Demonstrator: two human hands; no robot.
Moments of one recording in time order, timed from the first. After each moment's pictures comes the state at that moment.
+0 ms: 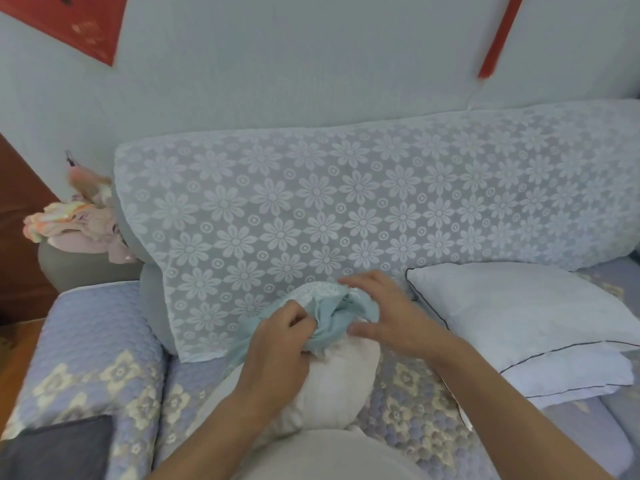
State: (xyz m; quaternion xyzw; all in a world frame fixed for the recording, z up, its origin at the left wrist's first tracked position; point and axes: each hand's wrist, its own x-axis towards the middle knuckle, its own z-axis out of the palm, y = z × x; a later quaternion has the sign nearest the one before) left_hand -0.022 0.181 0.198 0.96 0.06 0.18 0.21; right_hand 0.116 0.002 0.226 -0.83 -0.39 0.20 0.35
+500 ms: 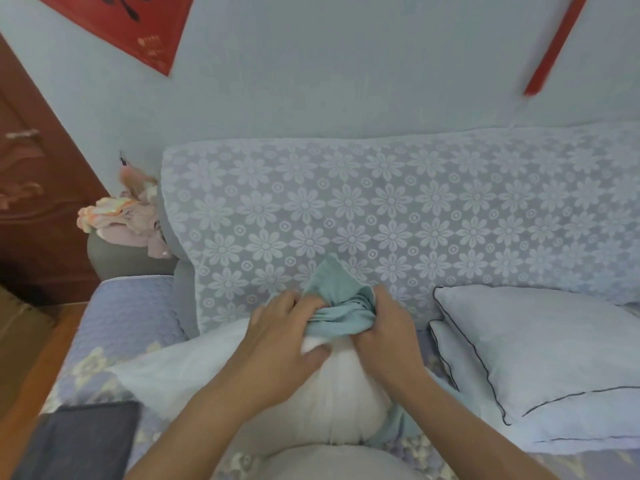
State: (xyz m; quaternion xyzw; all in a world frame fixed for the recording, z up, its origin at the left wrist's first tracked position) left_hand -0.042 0.214 0.242 0.95 0.06 0.14 0.27; right_hand 0.071 0.063 0.217 -0.84 -0.24 0.03 0.48
